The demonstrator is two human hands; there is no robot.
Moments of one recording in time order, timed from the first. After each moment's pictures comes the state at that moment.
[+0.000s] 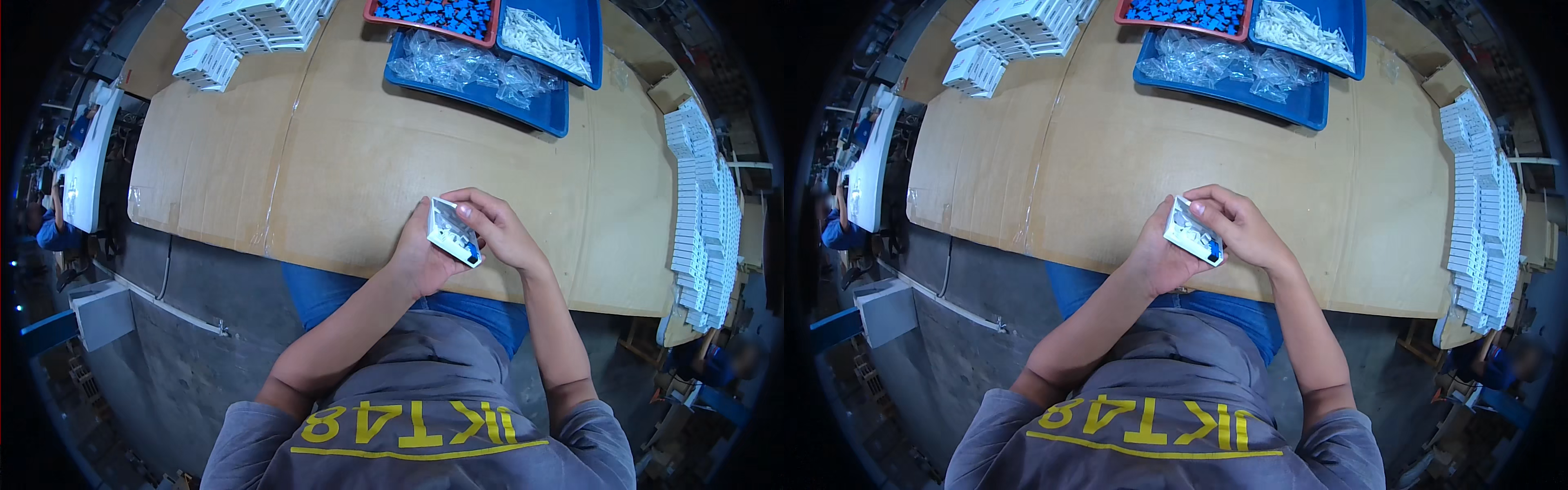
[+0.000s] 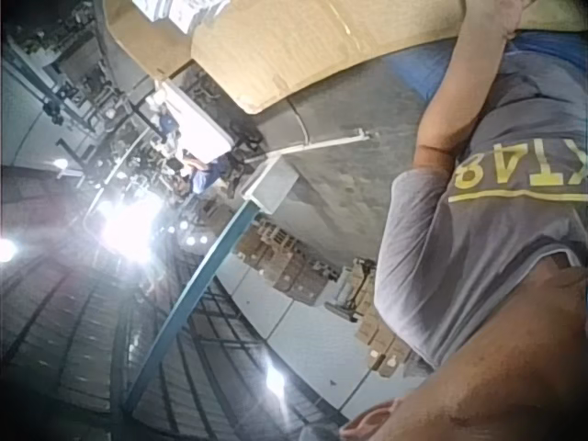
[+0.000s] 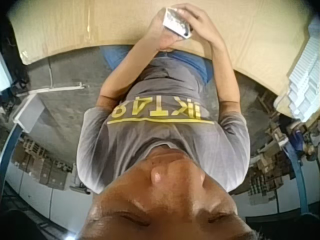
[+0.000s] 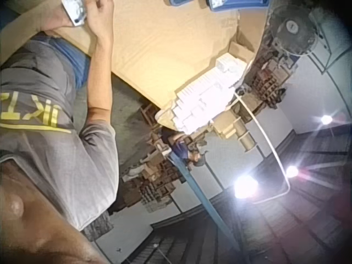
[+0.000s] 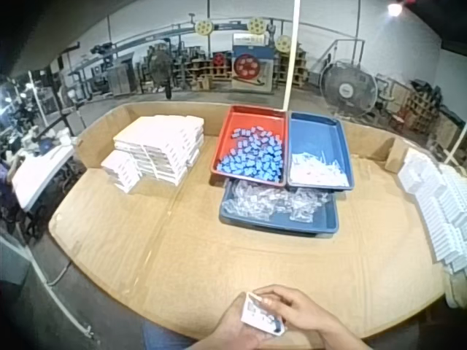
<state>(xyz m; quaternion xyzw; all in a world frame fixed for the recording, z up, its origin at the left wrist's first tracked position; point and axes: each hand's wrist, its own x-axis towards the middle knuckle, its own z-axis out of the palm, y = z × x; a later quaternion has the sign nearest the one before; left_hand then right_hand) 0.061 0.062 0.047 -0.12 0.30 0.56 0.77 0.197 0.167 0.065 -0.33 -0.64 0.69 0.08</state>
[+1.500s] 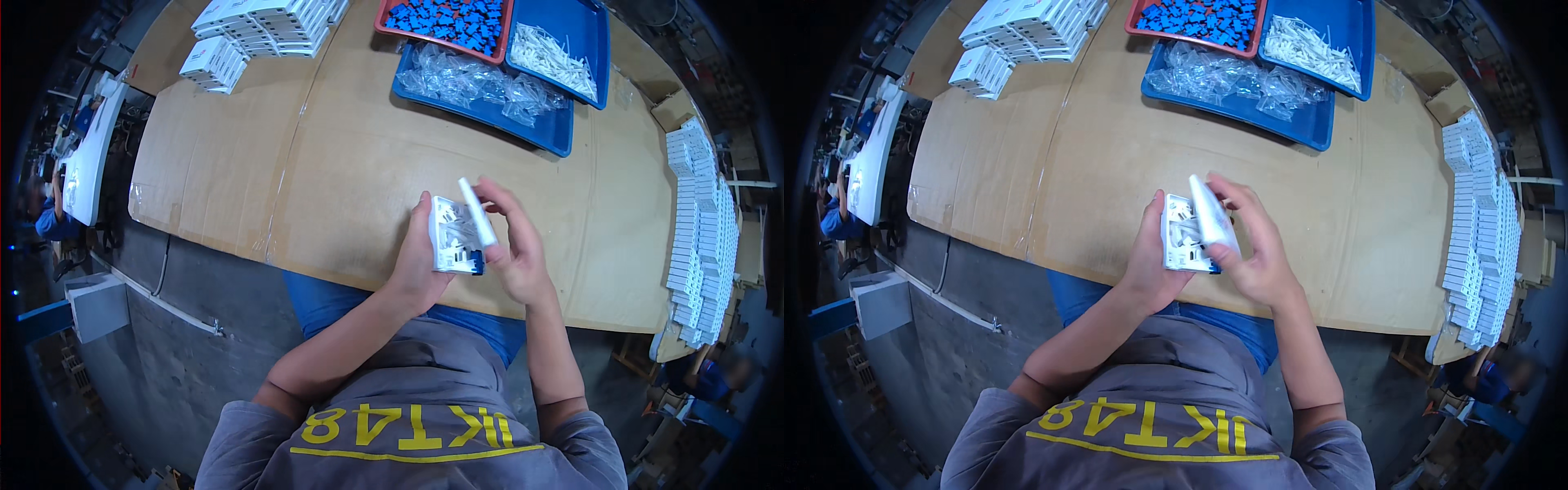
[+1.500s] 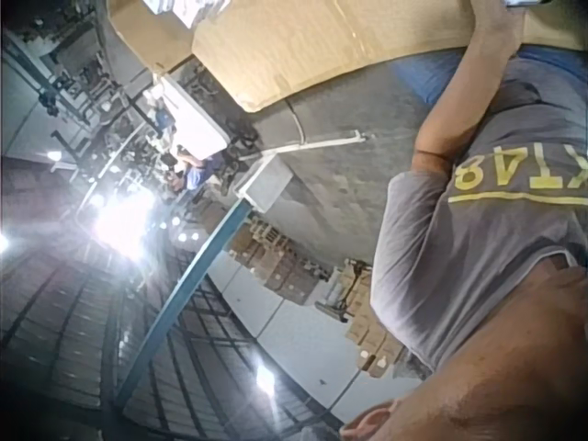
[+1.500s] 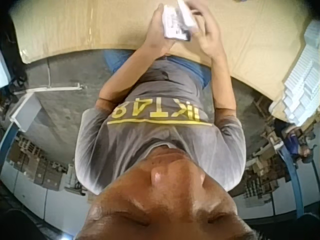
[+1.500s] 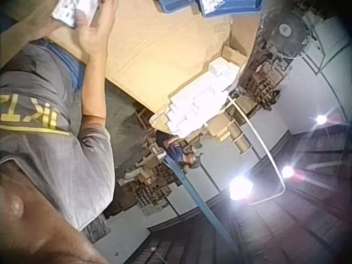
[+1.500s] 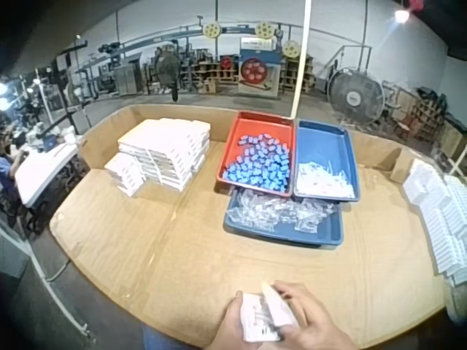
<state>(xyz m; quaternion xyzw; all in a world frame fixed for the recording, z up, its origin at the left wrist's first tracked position) 0.055 0.069 0.079 -0.01 0.33 0.64 0.69 0.199 0.161 0.096 -0.23 -0.78 0.52 0.27</state>
